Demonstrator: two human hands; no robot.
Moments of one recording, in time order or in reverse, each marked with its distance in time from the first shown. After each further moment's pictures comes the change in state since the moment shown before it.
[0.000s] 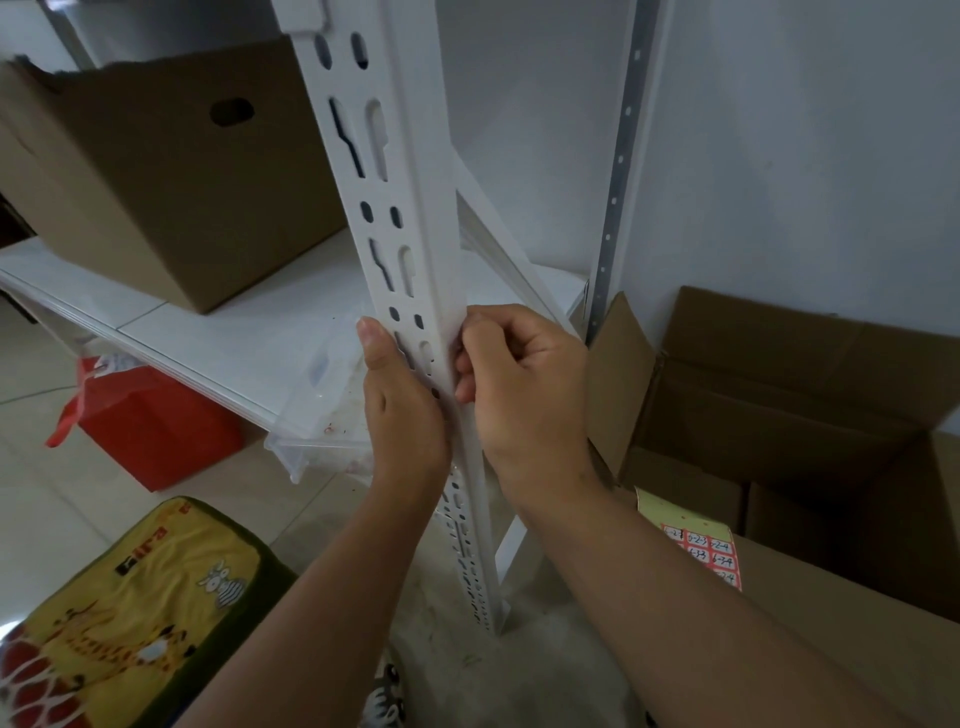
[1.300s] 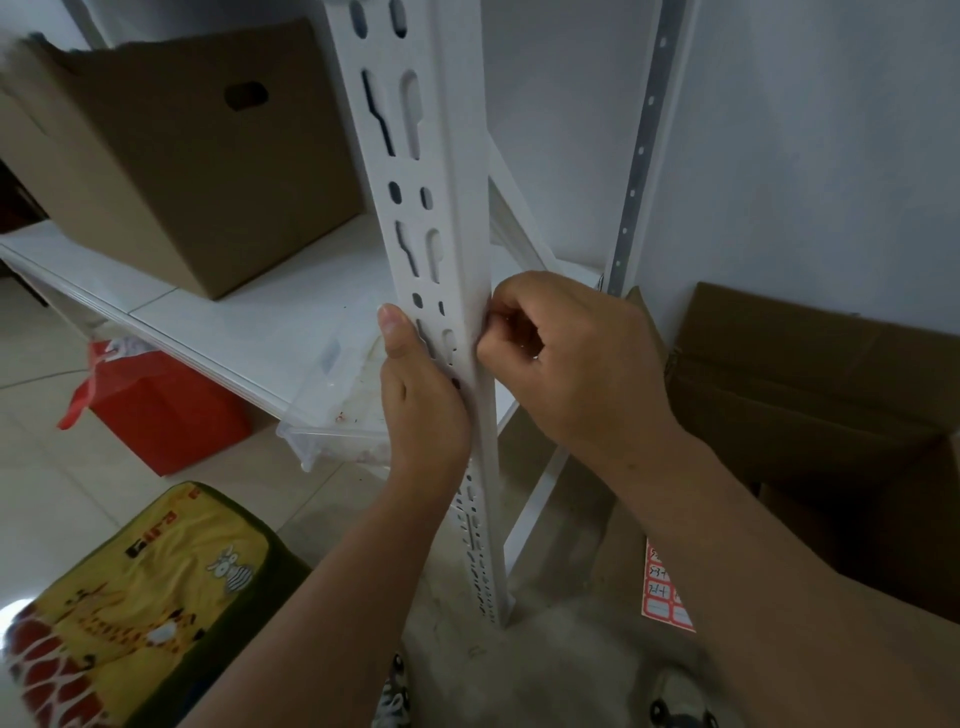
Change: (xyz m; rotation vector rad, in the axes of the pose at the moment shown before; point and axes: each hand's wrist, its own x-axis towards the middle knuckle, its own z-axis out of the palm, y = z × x) left_hand 0.001 -0.003 -0.002 0.078 -0.014 0.008; right_hand 0.029 0.006 -0.032 -0.848 -0.149 -0.829
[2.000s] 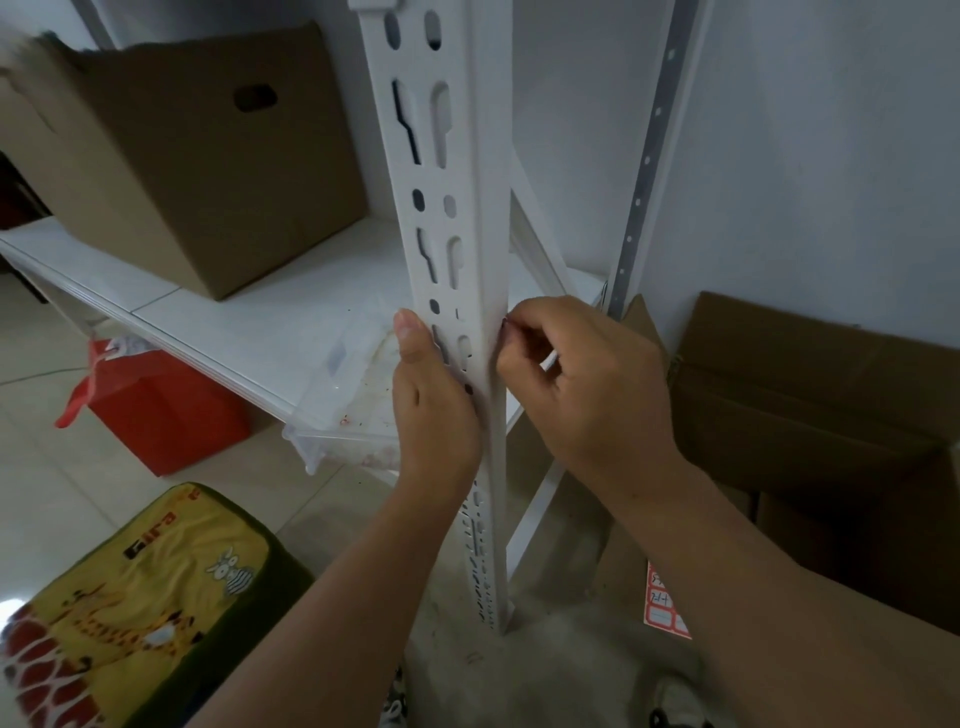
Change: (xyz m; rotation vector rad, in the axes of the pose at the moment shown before) left_hand 0.000 0.002 -0.002 -0.030 -0.016 0.018; right_hand -0.013 -0.001 0.009 0.026 0.064 0.007
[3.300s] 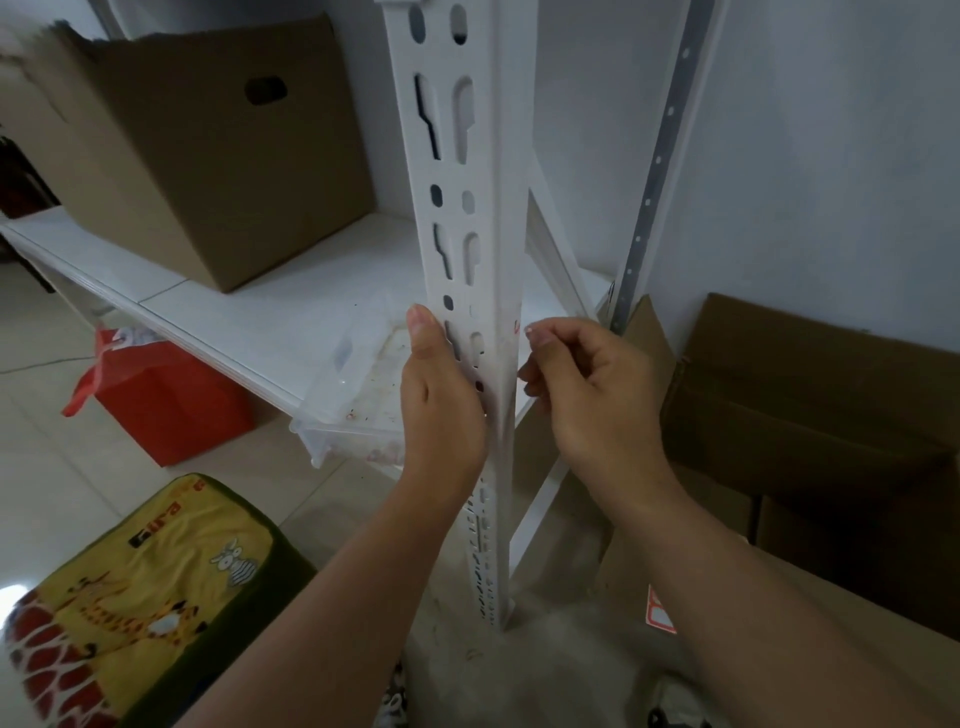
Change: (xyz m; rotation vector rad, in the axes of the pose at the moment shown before) left_hand 0.002 0.000 -0.002 0.037 0.004 -0.026; right_hand -0.010 -0.008 0.008 0.525 -0.067 0.748
